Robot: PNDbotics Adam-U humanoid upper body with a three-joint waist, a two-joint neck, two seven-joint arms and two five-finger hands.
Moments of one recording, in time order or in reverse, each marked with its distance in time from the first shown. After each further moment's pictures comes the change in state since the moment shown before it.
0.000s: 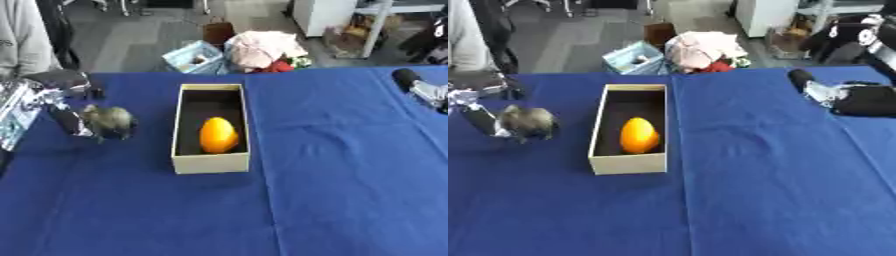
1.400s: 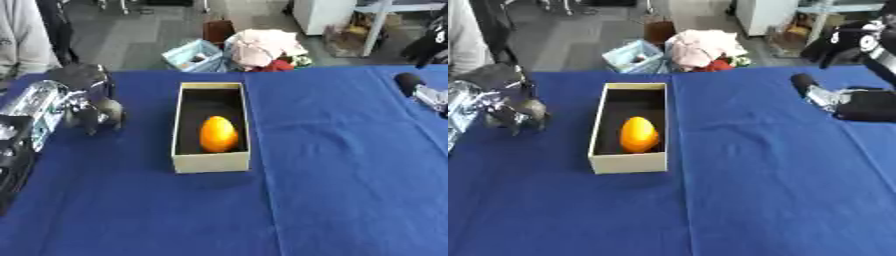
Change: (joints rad) left arm -0.057 -0.006 0.017 -0.079 -0.130 0.027 0.138; right arm 0.011 0.008 0.000 0.000 -0.004 -0.003 0.015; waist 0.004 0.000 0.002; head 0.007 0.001
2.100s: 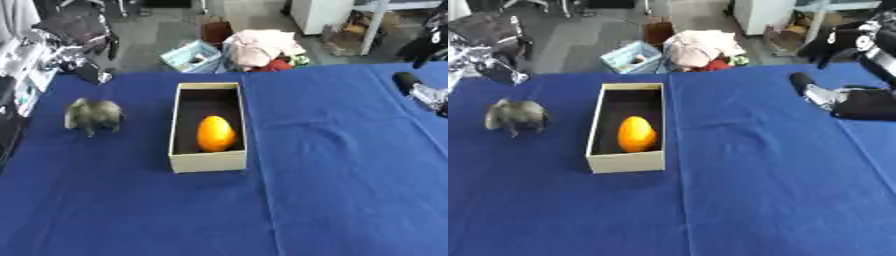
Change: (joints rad) left arm -0.020 0.014 -0.020 -0.050 0.040 0.004 -0.123; right arm -0.005 0.000 0.000 0.026 -0.003 -0.016 0.011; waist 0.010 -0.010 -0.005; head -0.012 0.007
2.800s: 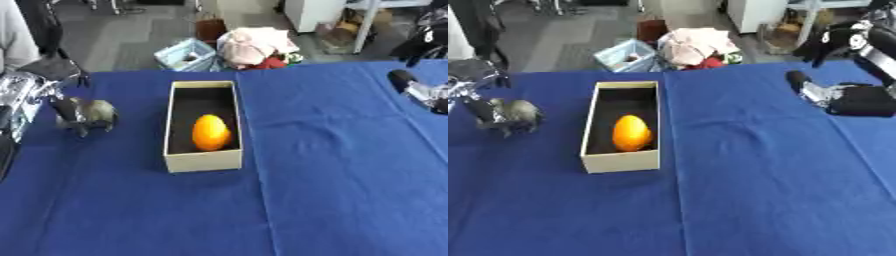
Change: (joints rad) left arm 0.026 -0.043 0.086 0.258 -0.119 0.099 0.077; right arm -0.021 0.018 0.010 0.024 0.000 -0.021 0.013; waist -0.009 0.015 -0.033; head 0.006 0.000
